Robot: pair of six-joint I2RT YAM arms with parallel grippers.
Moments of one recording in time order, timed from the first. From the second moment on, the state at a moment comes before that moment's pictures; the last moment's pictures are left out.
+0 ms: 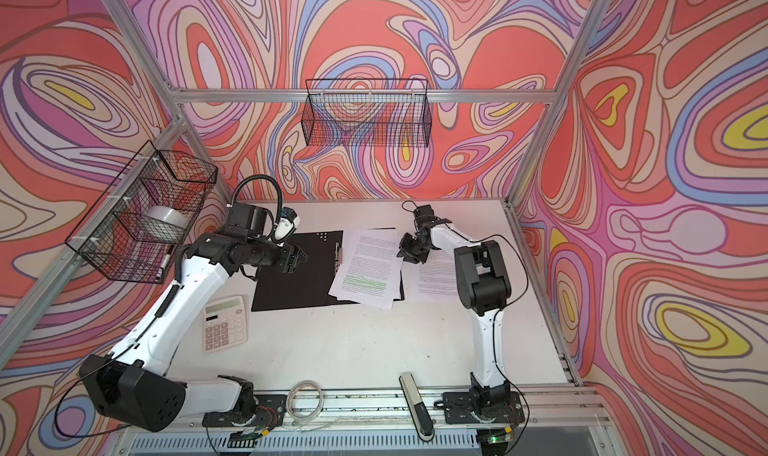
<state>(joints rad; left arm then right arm) -0.24 1.34 1.35 -0.94 0.22 0.10 0.23 2.19 1.63 -0.62 -0.44 0.67</state>
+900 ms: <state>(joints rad) -0.23 1.37 1.32 -0.90 0.25 0.09 0.23 2.01 1.50 -0.70 -0.40 0.59</state>
